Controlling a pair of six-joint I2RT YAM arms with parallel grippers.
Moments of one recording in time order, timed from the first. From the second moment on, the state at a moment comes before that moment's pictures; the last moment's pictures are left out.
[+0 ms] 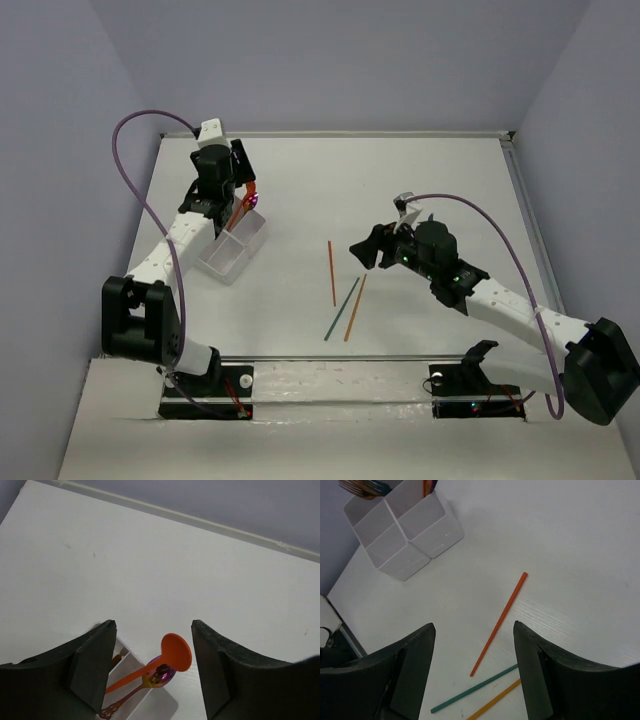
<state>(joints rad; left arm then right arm) -0.21 1.44 1.08 0.05 -0.31 -0.30 0.67 1.09 0.61 0.24 -0.14 0.44</state>
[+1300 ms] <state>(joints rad) -0.40 0.61 0.71 -0.20 0.16 -0.37 0.44 1.78 1.00 -0.15 0.39 0.52</state>
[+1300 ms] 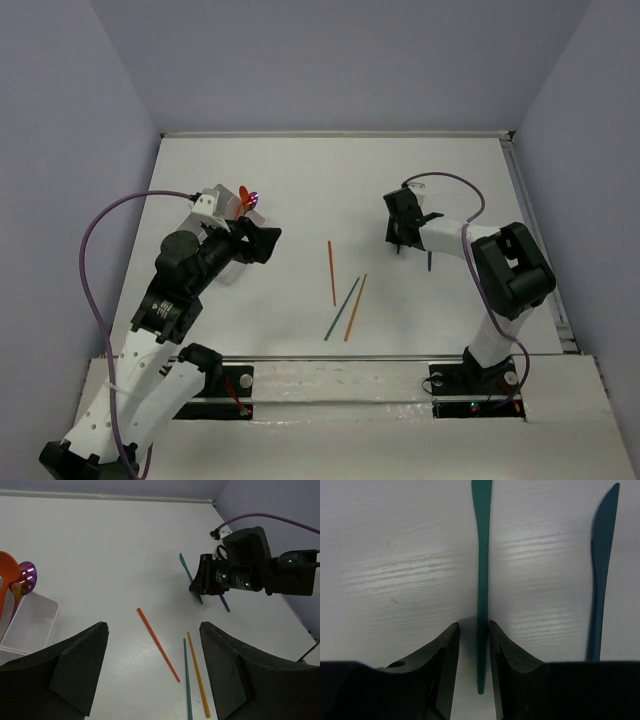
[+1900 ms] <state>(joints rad) -0.40 0.65 0.71 -0.18 0.25 -0.40 0.44 1.62 0.87 -0.09 0.33 0.45</state>
